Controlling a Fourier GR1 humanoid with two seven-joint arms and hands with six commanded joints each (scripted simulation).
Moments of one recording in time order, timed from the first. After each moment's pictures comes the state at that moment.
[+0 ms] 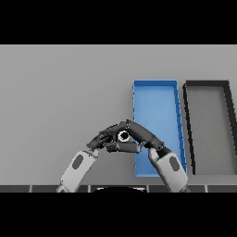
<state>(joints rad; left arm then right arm) -0.22 -0.02 -0.45 -1.57 -0.08 -0.34 -0.06 -0.31 -0.04 0.39 -1.94 -0.11 0.37 0.29</state>
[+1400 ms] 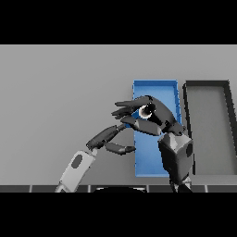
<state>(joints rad) -0.21 -0.01 -0.43 -1.53 -0.13 -0.39 0.12 -0.63 0.02 0.07 -2.02 -0.42 0.26 0.59</state>
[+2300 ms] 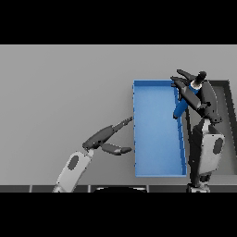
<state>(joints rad) -0.19 0.02 -0.42 -1.57 -0.13 -0.39 0.10 -0.49 -0.17 -0.26 -1.81 -0.22 0.16 0.61</state>
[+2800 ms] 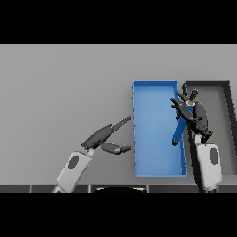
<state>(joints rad) -0.20 0.02 -0.42 -1.57 -0.16 -0.36 0.07 -0.21 -0.32 -0.02 -1.71 -0.29 -0.15 0.61</state>
